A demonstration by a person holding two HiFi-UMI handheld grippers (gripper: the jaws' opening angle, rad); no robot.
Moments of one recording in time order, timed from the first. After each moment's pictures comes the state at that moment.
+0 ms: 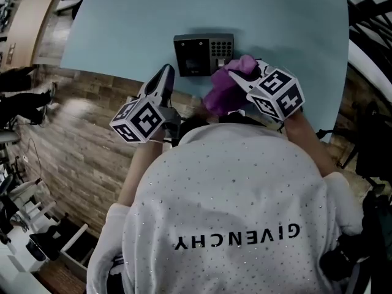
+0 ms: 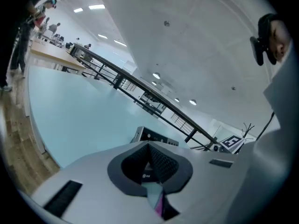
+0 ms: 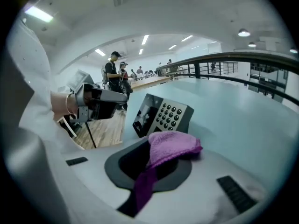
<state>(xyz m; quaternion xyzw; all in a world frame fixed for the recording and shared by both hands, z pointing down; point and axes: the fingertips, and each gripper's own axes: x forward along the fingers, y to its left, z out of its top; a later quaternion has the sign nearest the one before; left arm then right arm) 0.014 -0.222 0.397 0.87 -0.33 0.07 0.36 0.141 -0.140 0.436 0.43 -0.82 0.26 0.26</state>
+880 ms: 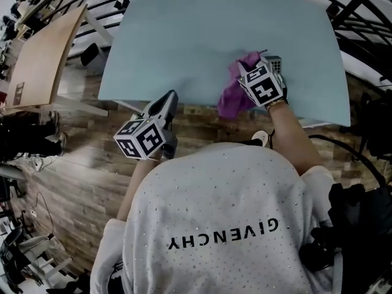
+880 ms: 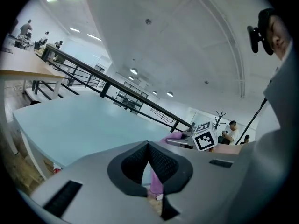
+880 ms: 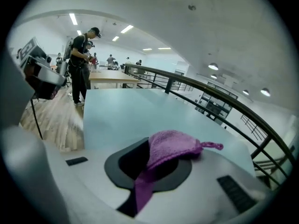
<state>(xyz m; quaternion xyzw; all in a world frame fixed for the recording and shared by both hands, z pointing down) -0.175 -0.303 0.341 0.94 -0.18 0.09 0.28 0.050 -0.275 0.385 0.67 -0.64 0.14 0.34</state>
